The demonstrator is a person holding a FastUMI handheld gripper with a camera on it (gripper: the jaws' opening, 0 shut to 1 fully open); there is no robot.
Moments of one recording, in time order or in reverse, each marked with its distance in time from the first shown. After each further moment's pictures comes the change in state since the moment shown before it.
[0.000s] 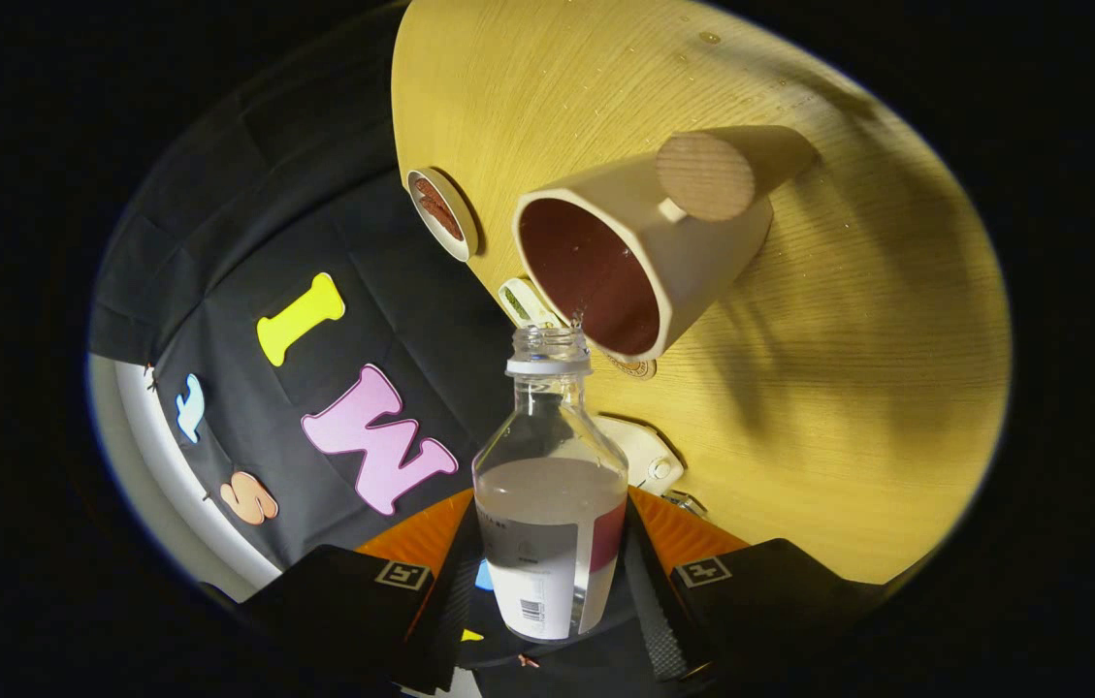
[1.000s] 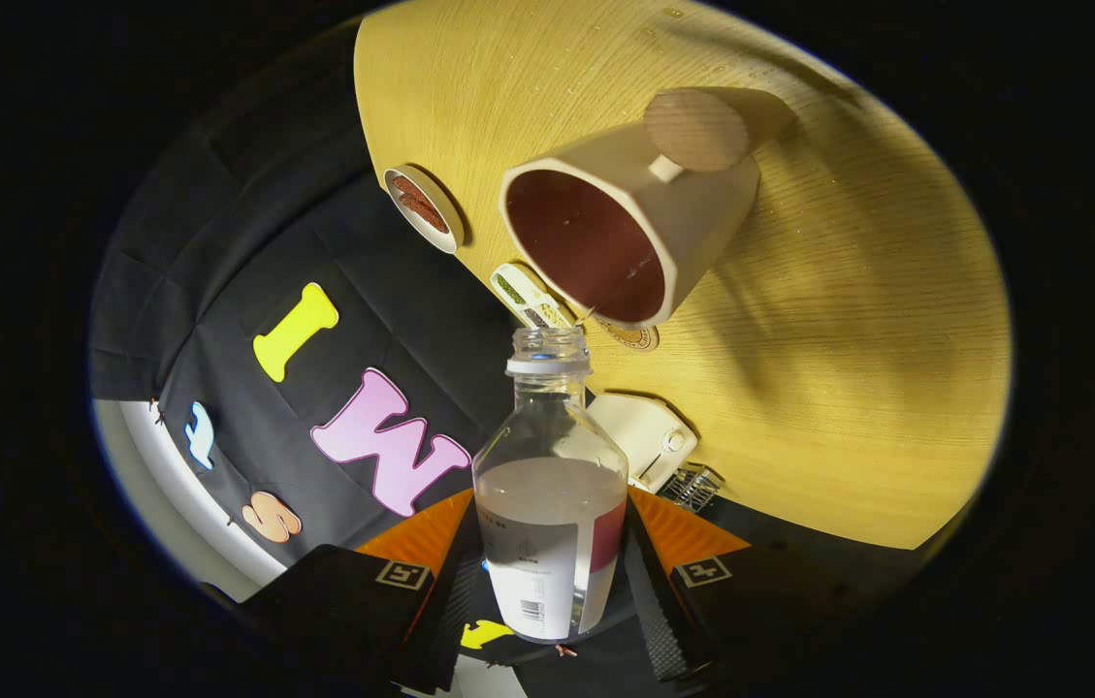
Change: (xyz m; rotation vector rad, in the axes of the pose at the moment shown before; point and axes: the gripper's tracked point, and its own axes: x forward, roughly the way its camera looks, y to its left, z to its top) arm -0.002 0.008 -0.013 0.092 0.051 -0.007
